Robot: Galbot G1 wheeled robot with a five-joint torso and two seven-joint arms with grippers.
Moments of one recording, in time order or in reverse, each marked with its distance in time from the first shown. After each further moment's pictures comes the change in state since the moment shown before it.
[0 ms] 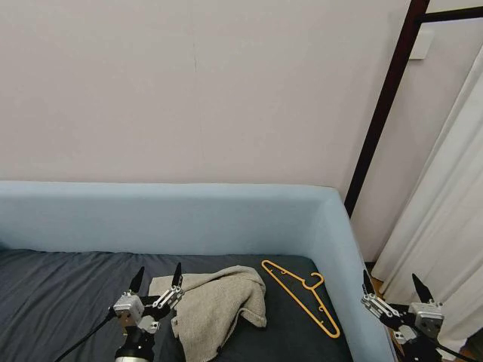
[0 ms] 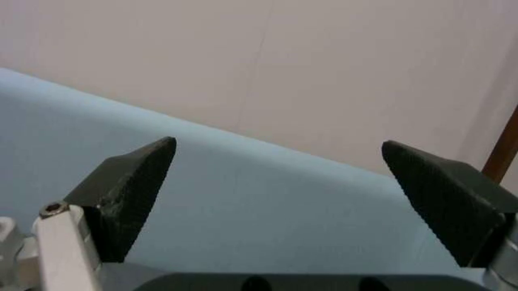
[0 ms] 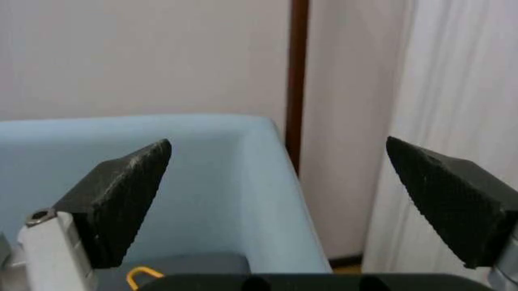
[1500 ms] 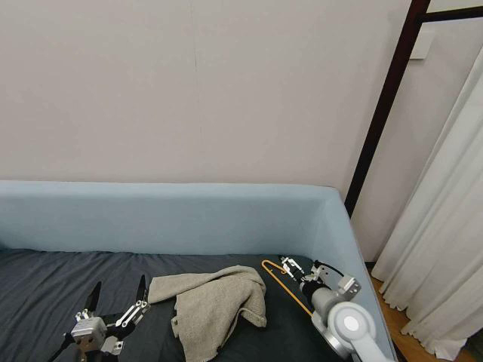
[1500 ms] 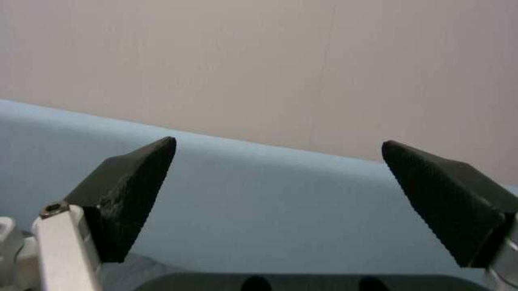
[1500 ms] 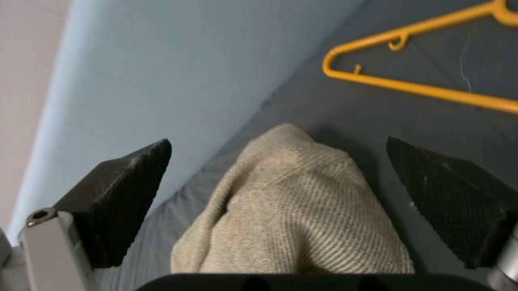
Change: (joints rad) left arm 0.134 -0.081 -0.174 -0.017 0.117 -0.109 0.006; right arm 0.743 -0.010 -0.409 -0.550 1.163 -0.333 0.267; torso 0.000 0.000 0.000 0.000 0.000
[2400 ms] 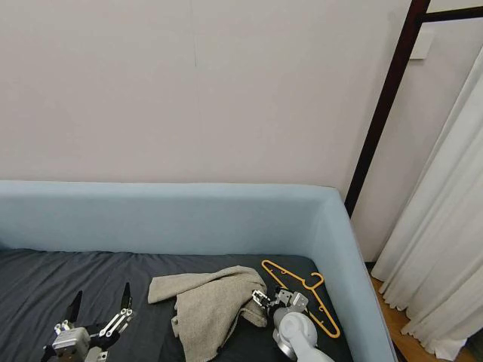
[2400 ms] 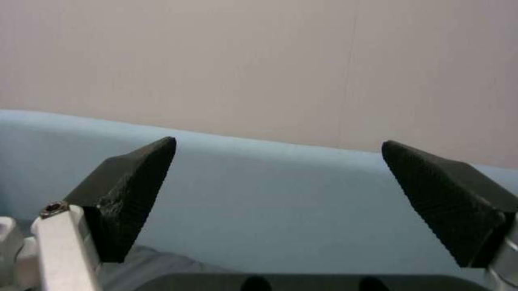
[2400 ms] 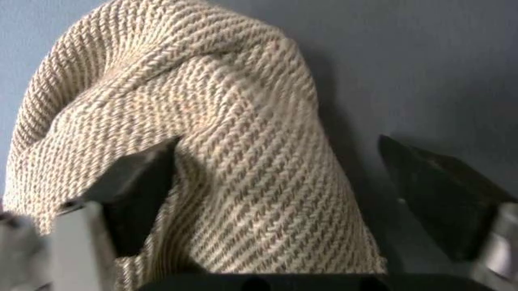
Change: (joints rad) left arm 0.053 -0.016 -0.076 -0.021 0.014 -0.007 -0.003; right arm 0.073 0.260 -0.009 -0.483 -0.420 -0.027 -0.203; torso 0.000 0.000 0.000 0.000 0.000
